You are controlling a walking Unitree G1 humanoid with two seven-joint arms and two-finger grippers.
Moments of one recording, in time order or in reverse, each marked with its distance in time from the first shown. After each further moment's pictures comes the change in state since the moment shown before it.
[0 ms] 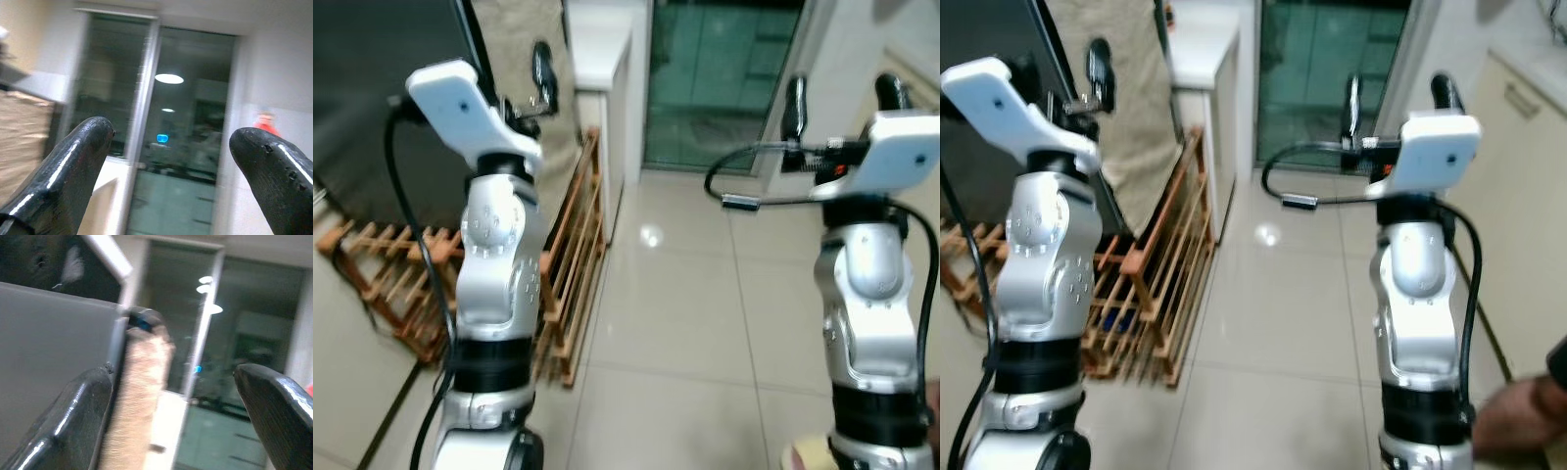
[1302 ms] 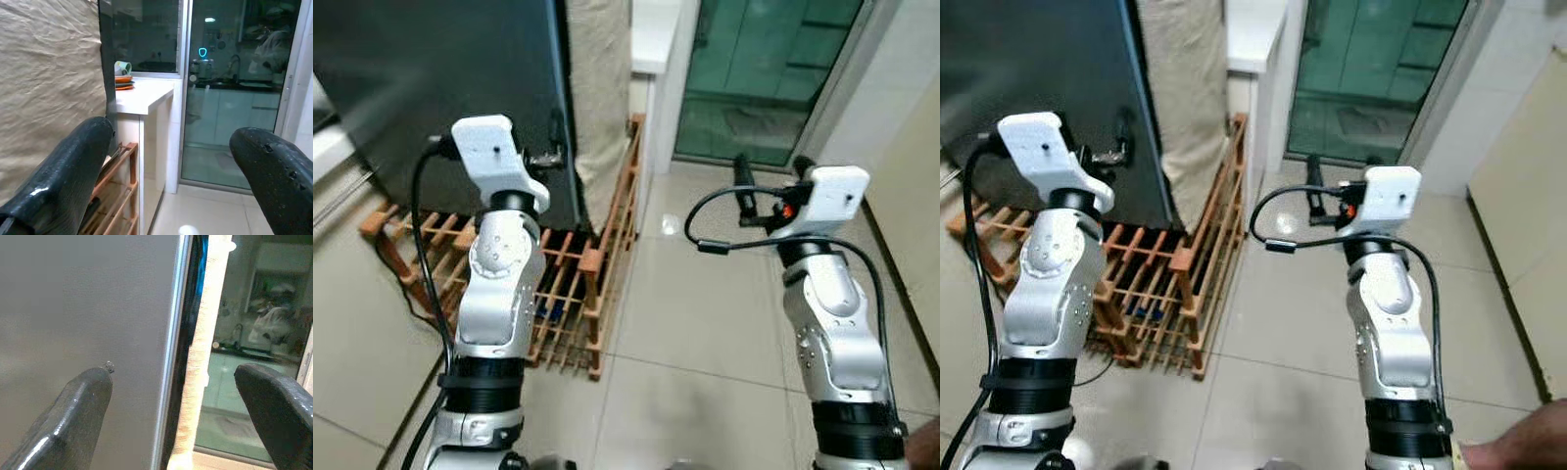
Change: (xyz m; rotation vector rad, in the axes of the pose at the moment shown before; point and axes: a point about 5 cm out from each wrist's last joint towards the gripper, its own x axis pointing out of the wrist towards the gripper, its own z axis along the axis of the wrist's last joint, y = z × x) left arm -0.018 0.001 -0.040 0.101 0.200 -0.075; right arm -0.035 0.005 -0.064 0.208 0.364 0.032
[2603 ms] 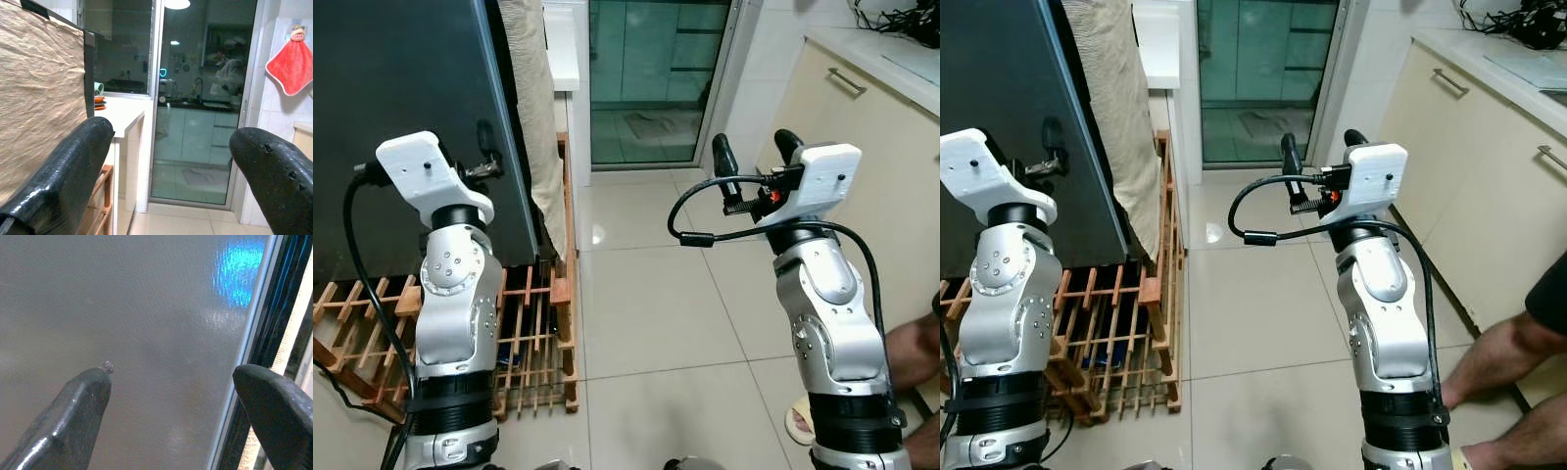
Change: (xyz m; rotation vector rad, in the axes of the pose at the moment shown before) left arm -0.018 0.050 0.001 0.049 -0.003 0.252; right arm 0.009 0.010 0.016 0.020 -0.038 0.098
